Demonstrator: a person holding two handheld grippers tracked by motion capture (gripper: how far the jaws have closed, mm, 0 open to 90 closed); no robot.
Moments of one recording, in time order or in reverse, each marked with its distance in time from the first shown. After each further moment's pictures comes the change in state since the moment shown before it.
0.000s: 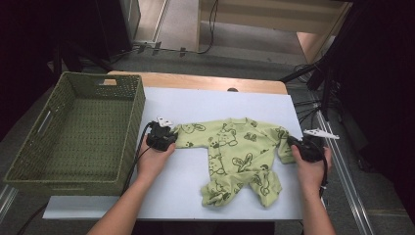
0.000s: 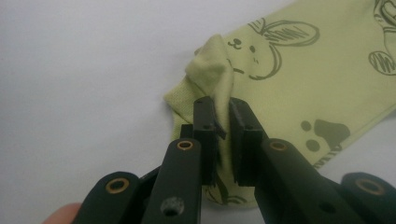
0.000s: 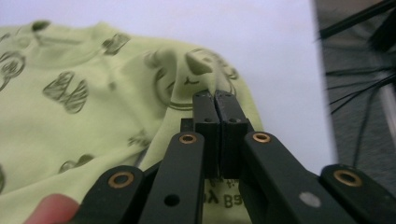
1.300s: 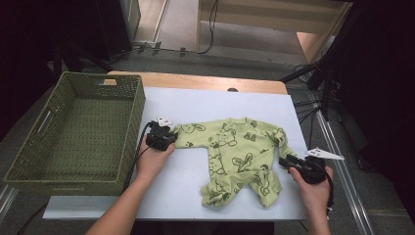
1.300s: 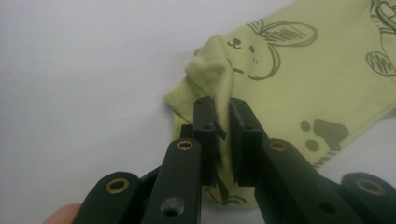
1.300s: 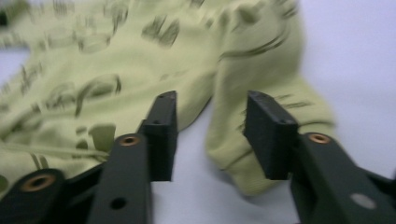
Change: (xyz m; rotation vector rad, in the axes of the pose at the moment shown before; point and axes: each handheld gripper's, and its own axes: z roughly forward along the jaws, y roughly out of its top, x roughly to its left) left arm 0.002 0.000 0.000 0.000 -0.012 -0.001; right arm 0.010 -0.049 -0.037 0.006 0.245 0.028
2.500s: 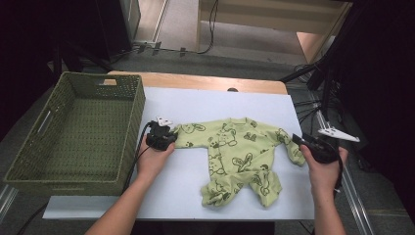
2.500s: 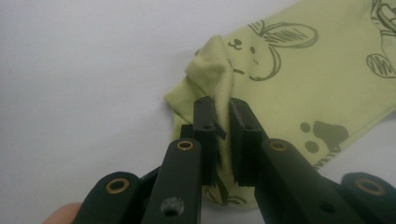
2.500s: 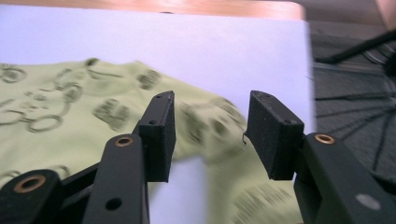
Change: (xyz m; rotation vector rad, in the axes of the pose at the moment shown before) left arm 0.000 0.000 0.000 0.001 -0.002 -0.013; right arm -0.007 0.065 0.001 -0.085 -0.150 -0.054
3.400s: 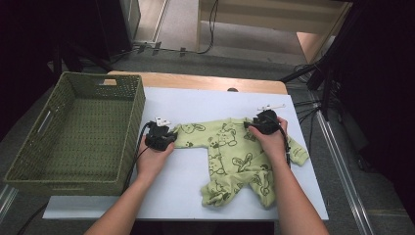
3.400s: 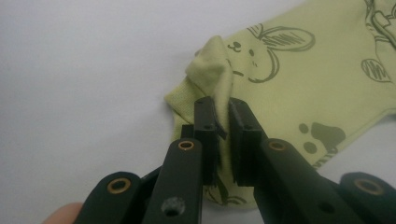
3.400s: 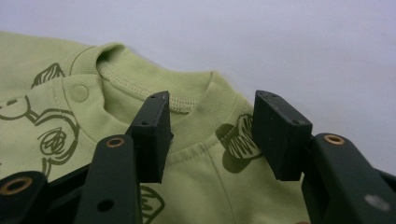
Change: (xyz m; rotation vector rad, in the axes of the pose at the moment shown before) left arm 0.002 -0.002 -0.001 -0.020 -0.016 -0.027; right arm 0.066 0.032 0.159 0.230 0.113 -0.152
